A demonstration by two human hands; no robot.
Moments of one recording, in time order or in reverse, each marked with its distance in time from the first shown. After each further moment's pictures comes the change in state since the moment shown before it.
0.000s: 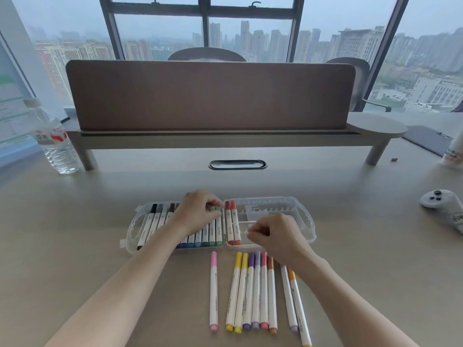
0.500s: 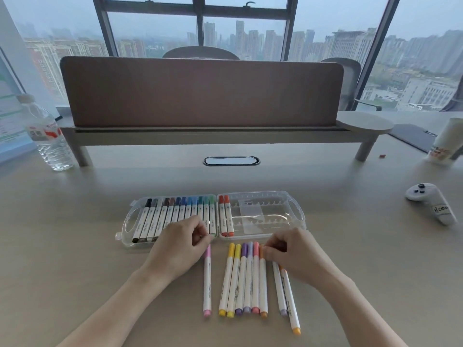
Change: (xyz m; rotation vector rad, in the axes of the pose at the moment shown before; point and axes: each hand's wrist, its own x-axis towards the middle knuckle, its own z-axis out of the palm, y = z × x) left_hand -0.096 0.014 0.009 0.012 0.116 -0.009; right_hand -0.056 0.026 -0.020 0.031 -0.065 0.086
